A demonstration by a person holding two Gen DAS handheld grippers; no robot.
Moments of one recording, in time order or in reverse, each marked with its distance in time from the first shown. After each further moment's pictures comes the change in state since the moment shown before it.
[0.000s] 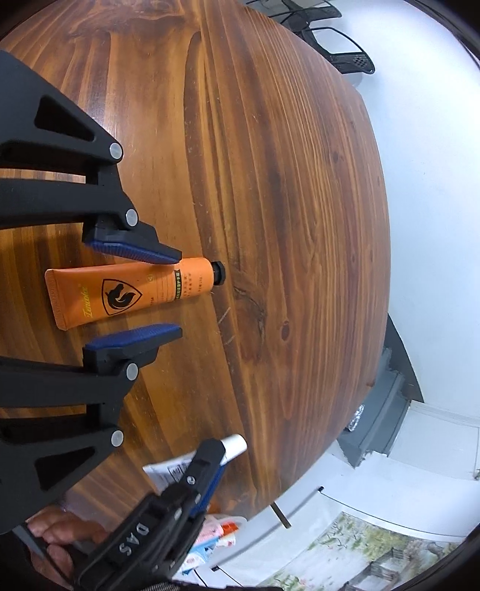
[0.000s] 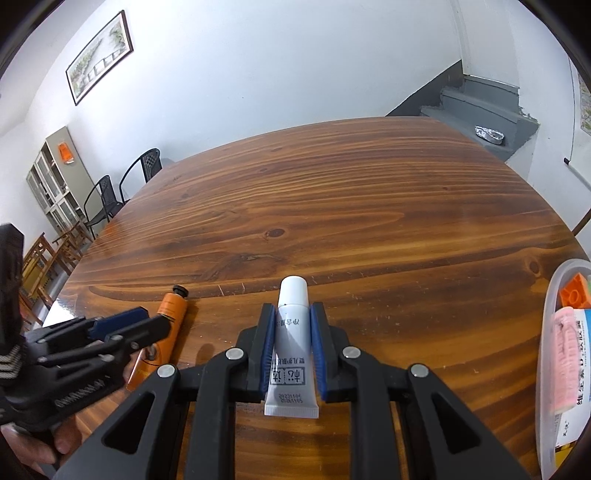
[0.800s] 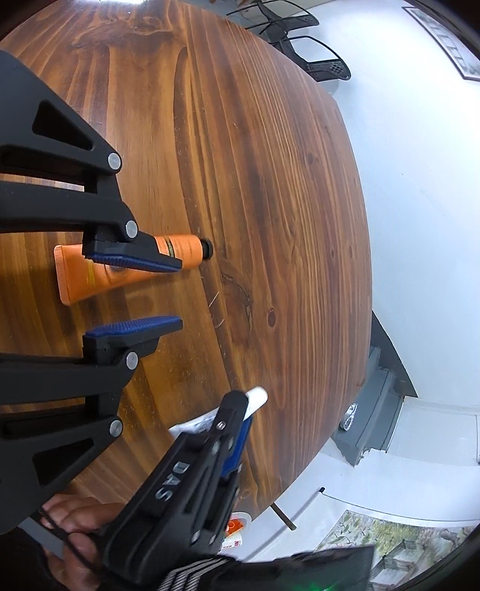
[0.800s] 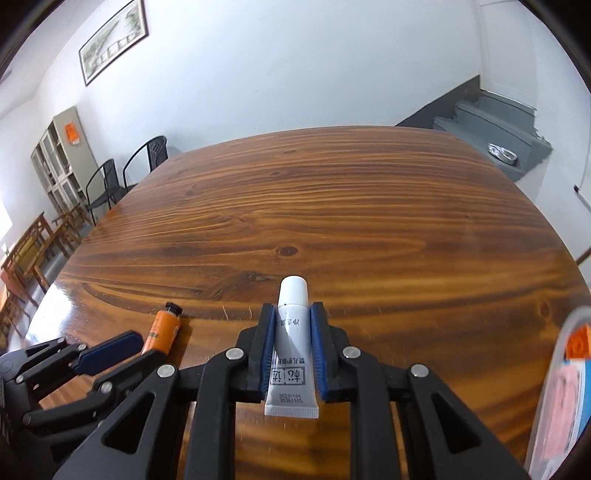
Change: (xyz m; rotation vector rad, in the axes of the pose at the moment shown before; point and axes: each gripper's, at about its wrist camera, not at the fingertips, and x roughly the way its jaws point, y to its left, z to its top) left arm -0.019 -0.025 -0.004 0.052 -0.070 0.049; right arm 0.018 0.014 0.020 -0.073 0.011 -0.011
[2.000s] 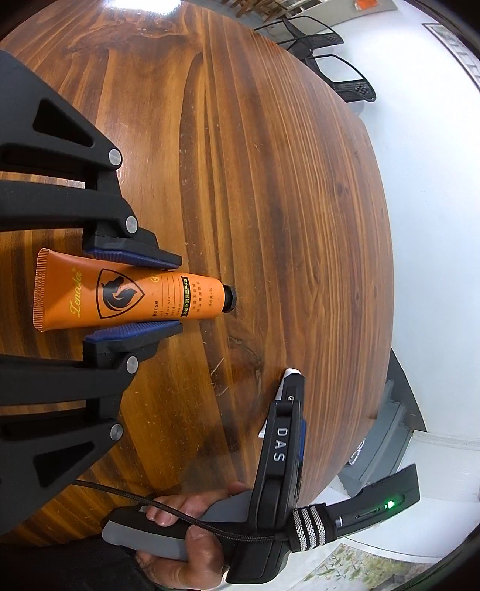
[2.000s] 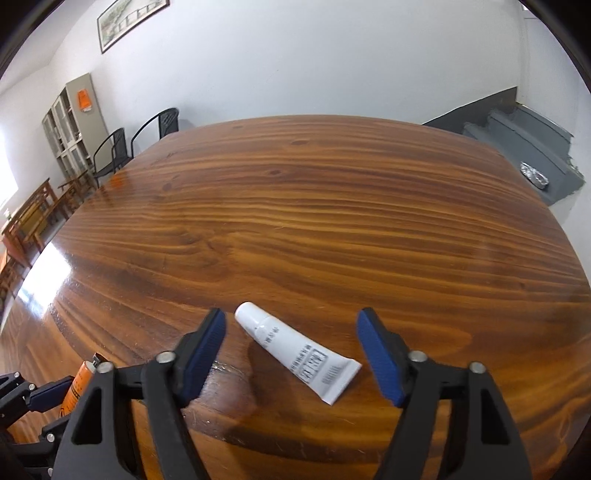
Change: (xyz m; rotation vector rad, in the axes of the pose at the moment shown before) left arm 0.032 0.036 0.003 -0.075 0.080 0.084; right arm 0.100 -0.010 0.062 -0.141 0.098 0.044
